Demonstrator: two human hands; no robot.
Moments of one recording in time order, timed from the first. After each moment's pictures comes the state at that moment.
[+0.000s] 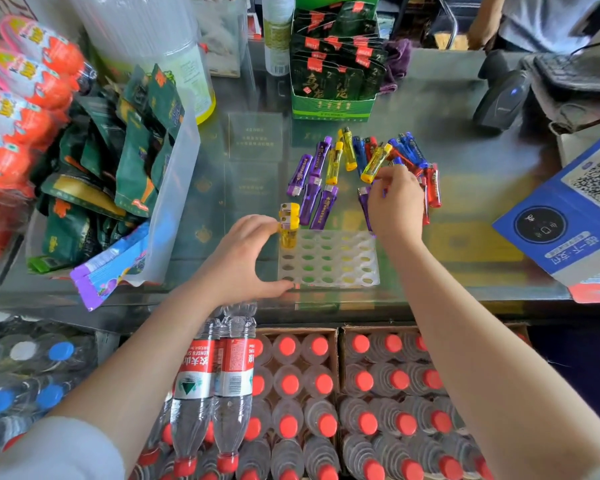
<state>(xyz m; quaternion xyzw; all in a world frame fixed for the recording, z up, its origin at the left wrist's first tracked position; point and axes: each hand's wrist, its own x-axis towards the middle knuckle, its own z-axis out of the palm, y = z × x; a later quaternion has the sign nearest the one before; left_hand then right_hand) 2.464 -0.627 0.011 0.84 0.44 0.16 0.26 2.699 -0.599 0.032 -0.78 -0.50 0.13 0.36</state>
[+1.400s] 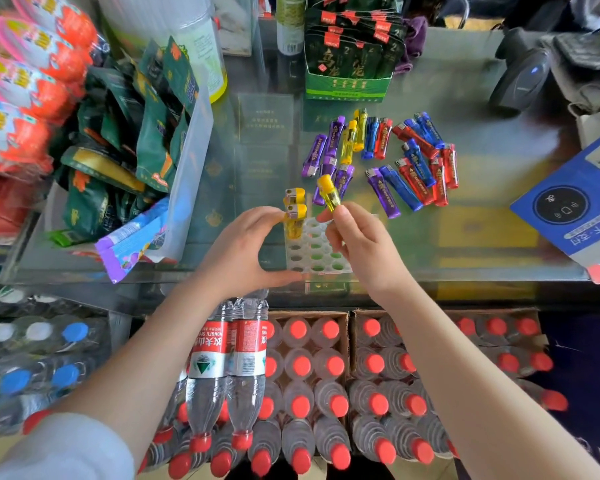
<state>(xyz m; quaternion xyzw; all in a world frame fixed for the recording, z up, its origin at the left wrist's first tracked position) 2.449 -0.643 0.008 0.84 0.45 0.18 0.25 2.634 -0.678 0.041 -0.57 -0.55 0.45 0.43</state>
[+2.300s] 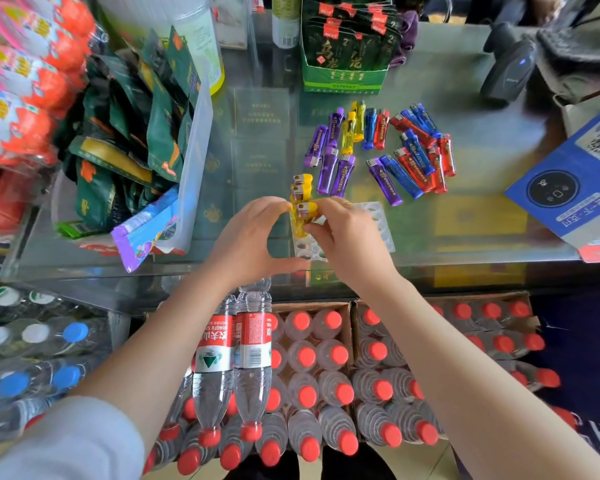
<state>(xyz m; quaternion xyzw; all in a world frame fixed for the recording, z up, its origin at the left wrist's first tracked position) 2.447 -0.640 0.003 0.84 0.46 0.15 0.24 2.605 -0.680 0.039 -0.60 -0.73 0.16 0.29</state>
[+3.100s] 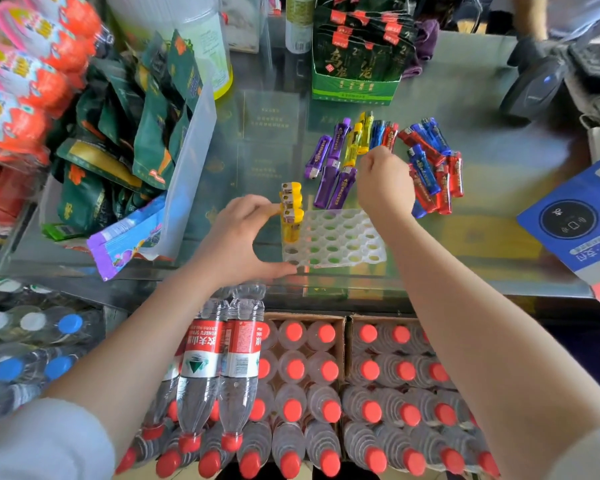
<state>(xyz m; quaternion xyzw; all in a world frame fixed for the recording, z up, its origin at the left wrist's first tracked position) 2.448 -0.632 0.010 0.83 0.49 0.15 0.21 2.664 -0.577 0.031 -0.80 -0.53 0.14 0.26</state>
